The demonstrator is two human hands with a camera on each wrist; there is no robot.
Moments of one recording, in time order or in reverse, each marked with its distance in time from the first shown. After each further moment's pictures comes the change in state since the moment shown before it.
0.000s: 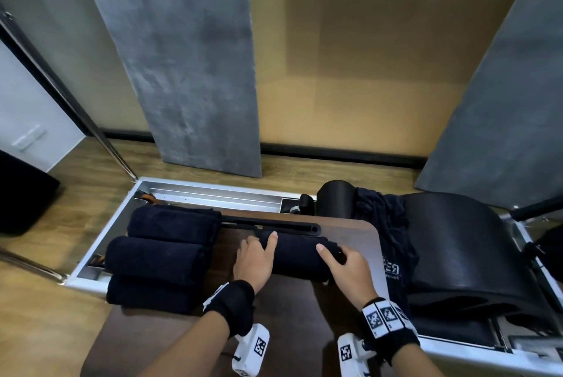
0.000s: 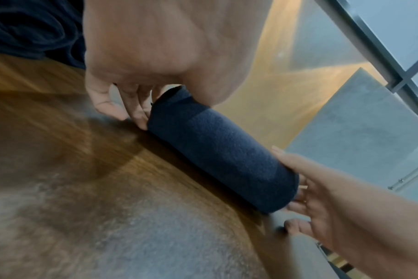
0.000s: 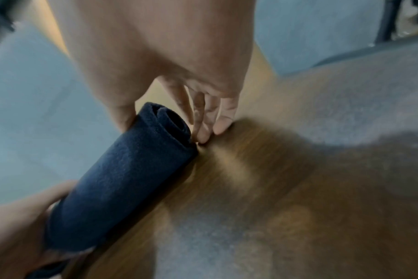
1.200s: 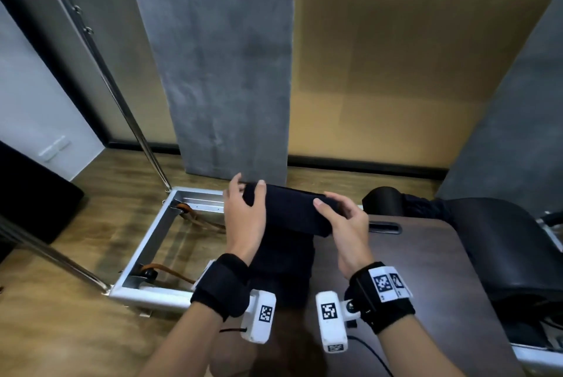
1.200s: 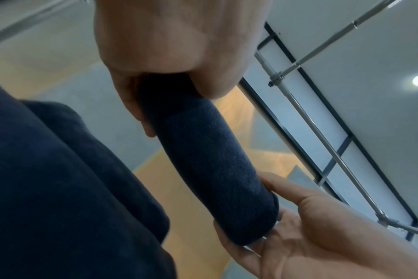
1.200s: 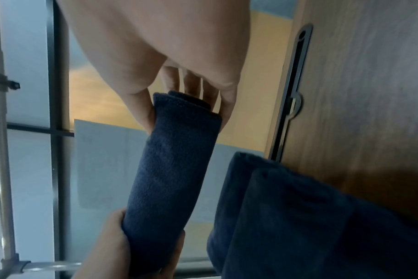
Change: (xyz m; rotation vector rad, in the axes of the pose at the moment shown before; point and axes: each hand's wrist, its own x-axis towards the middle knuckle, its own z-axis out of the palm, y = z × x) left_hand 0.015 -0.088 -0.254 -0.646 0.361 0.261; right_hand -0.060 -0.231 0.184 0.808 0.193 -0.082
